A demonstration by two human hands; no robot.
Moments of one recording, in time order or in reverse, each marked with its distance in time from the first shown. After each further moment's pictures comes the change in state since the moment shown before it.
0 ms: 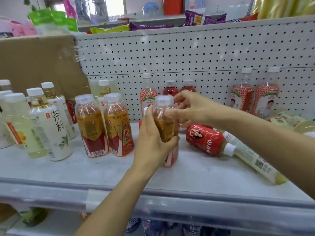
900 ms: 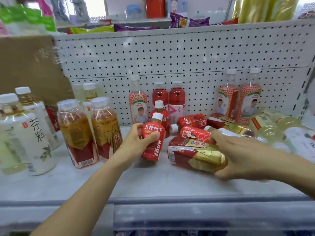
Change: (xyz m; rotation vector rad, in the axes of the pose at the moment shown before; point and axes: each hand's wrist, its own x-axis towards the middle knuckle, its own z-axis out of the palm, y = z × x) left_hand 0.038 -0.040 -0.011 -0.425 -0.359 -0.470; right_hand -0.099 0.039 -0.005 -0.888 -0.165 0.212
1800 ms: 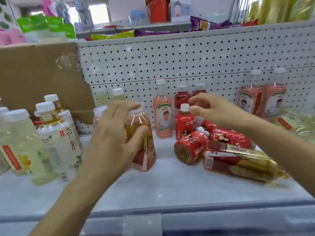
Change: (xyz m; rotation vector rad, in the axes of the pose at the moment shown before) left_hand -0.065 0.028 -0.125 0.662 0.361 0.790; right_hand 0.113 -0.072 -0.048 0.725 0.405 -0.056
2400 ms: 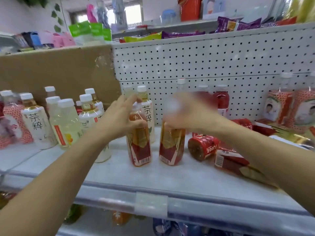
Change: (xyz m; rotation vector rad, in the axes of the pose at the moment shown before) left_hand 0.035 -0.032 -0.024 0.312 -0.335 -0.301; right_hand 0.002 -0.065 0.042 0.059 -0.108 -0.157
